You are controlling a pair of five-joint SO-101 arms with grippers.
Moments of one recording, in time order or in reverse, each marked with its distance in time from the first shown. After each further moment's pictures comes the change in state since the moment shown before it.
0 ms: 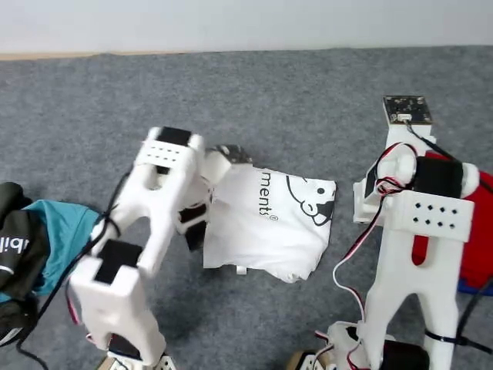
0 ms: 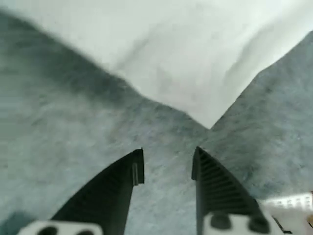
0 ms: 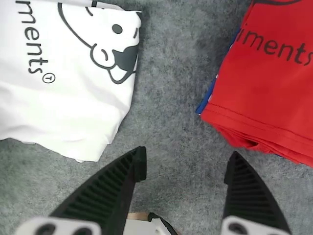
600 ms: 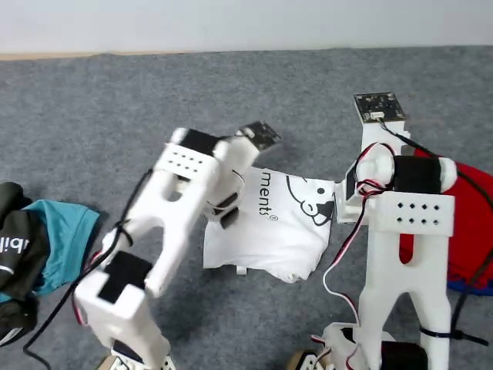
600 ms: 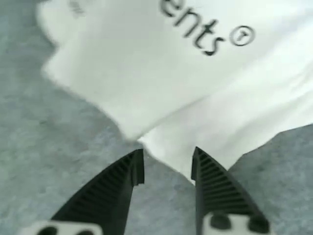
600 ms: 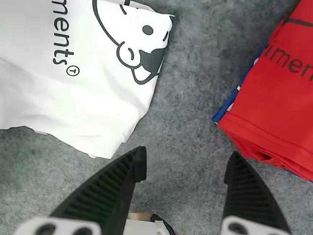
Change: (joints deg) left arm 9.9 -1.9 0.0 -11.3 13.4; right arm -5.6 0.0 0.0 0.0 -0.4
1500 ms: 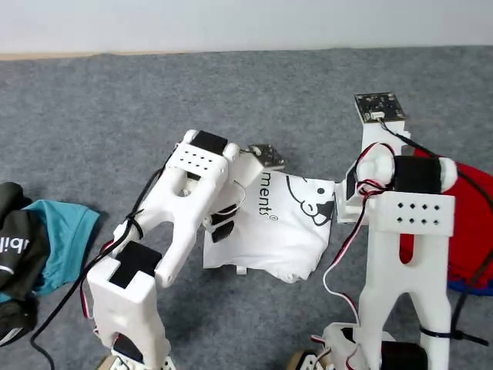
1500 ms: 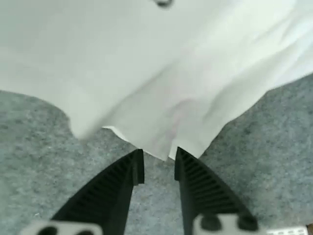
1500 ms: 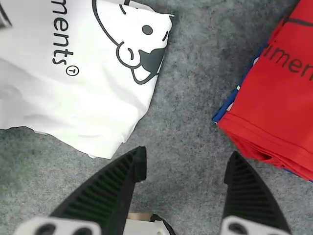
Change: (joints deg) left arm 0.4 5.2 -4.2 8.3 -5.1; right arm 0.1 0.0 0.0 0.0 0.0
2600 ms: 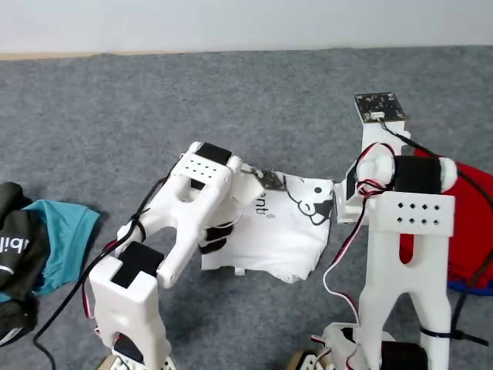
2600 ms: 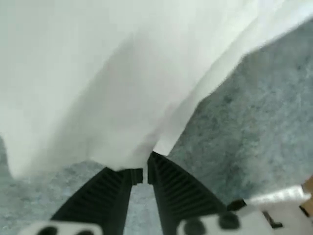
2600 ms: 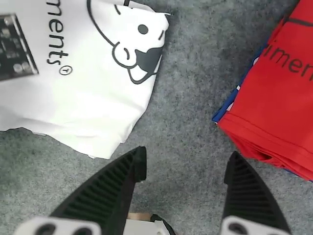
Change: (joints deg) left arm 0.8 0.5 9.4 1.9 -7.2; right arm 0.0 0.0 0.0 0.0 0.0
